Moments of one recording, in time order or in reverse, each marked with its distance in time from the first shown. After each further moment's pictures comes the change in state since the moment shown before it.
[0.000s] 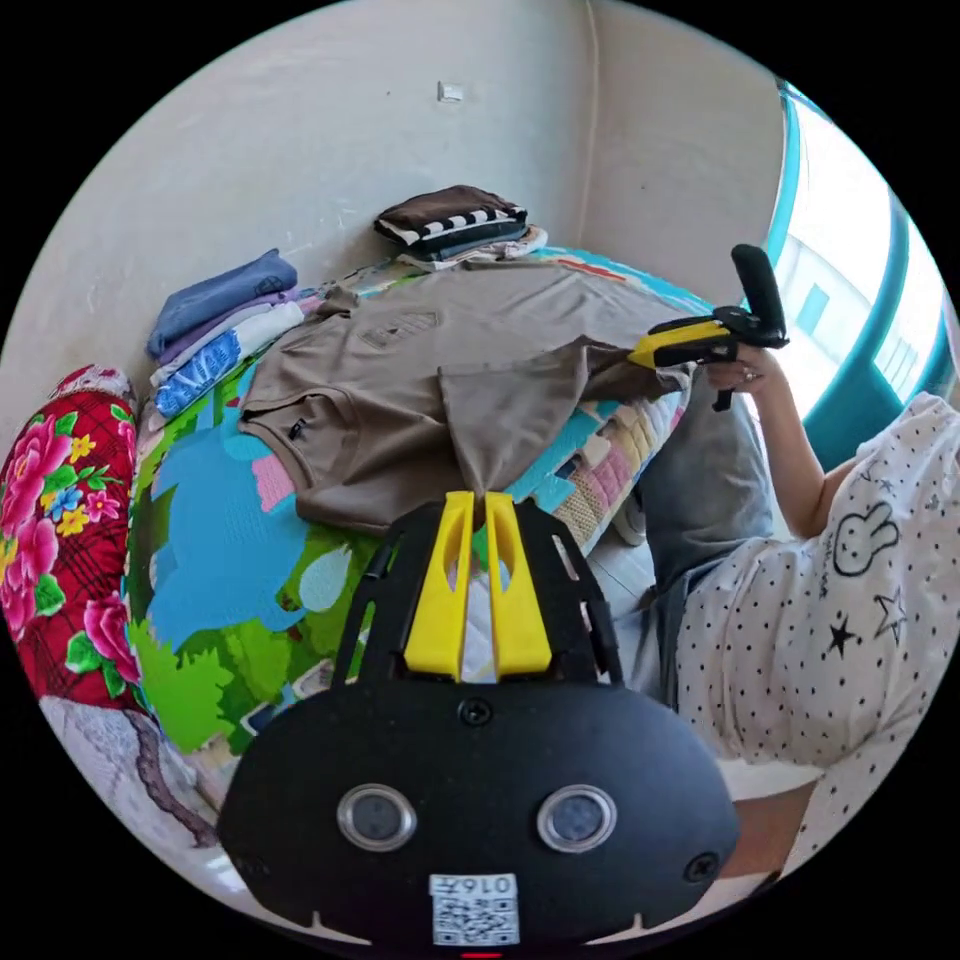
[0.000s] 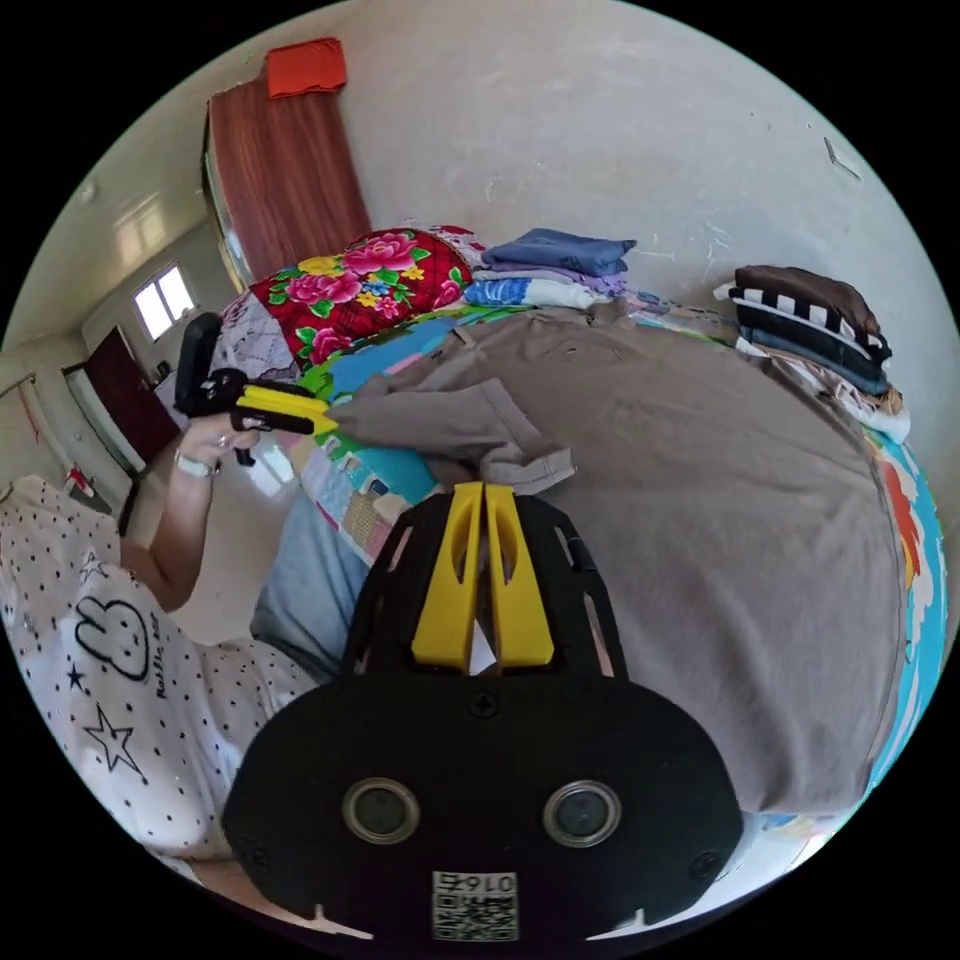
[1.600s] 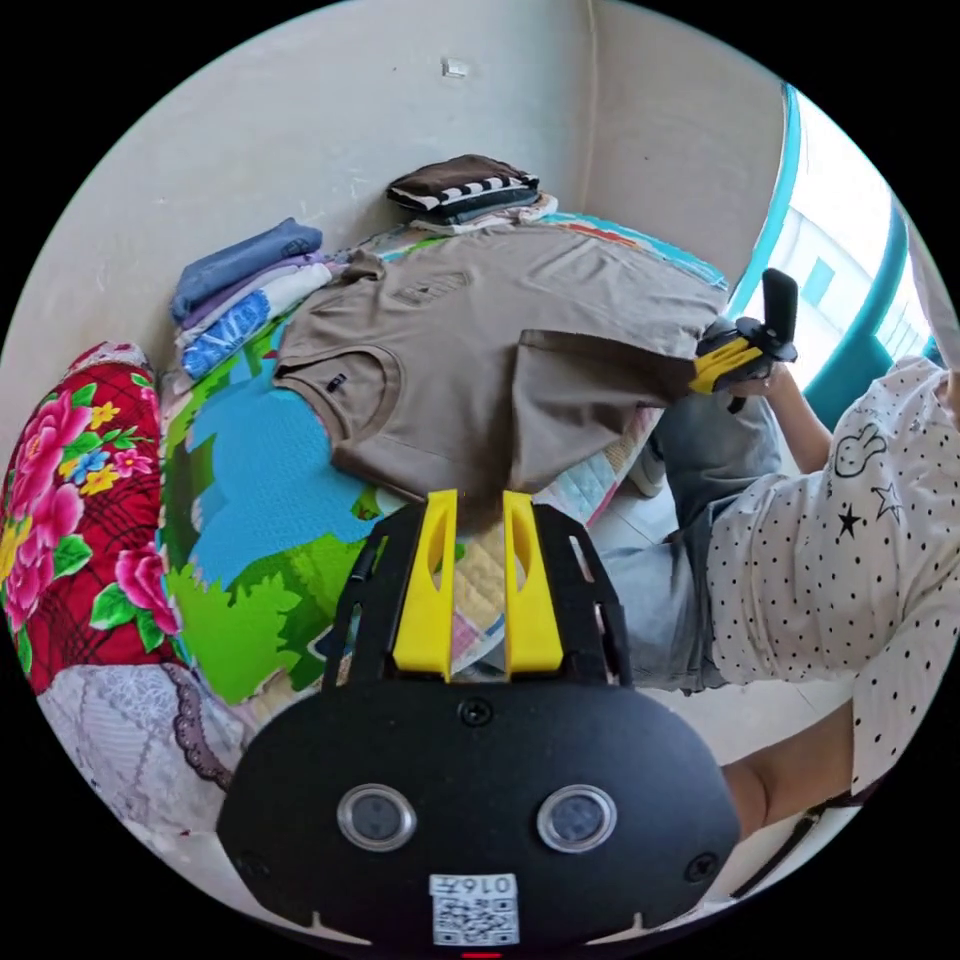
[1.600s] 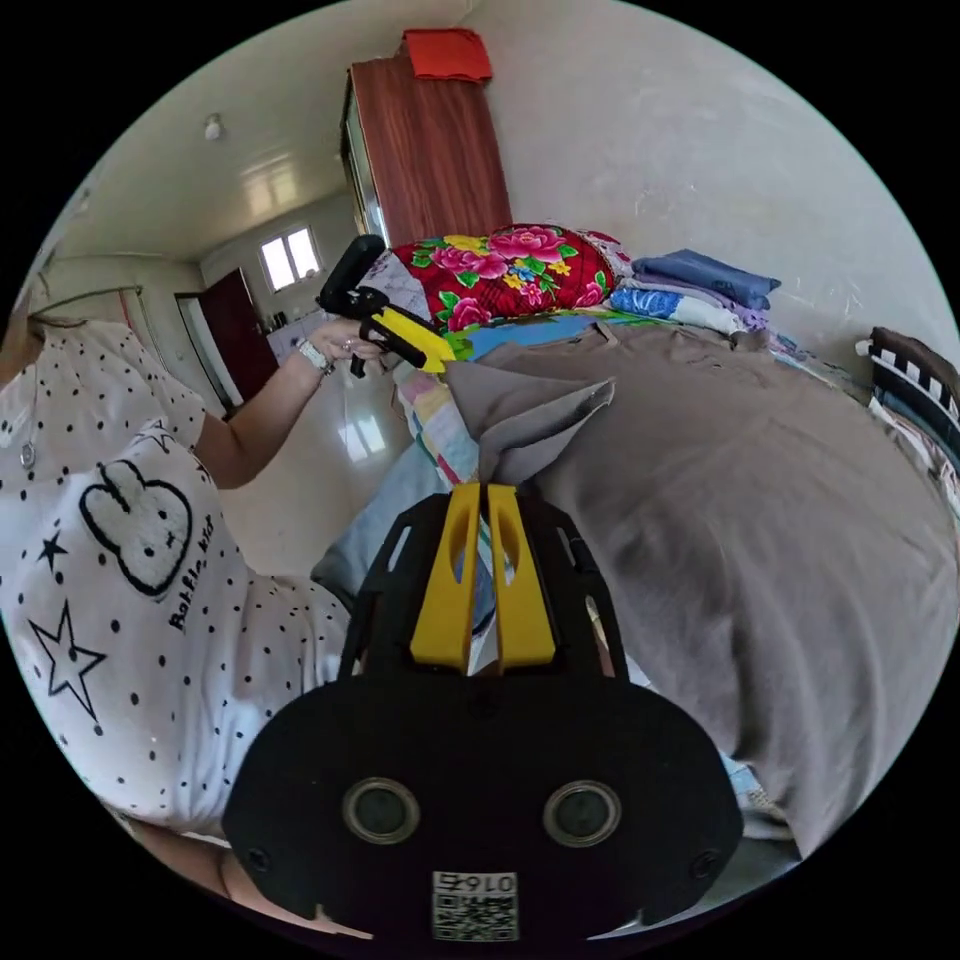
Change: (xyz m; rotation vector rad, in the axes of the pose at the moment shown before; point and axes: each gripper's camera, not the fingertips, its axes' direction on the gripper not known) left arm -0.058 0.022 -0.021 -0.079 -0.084 -0.014; right arm -0.055 0.067 0.024 0.048 -0.248 -0.199
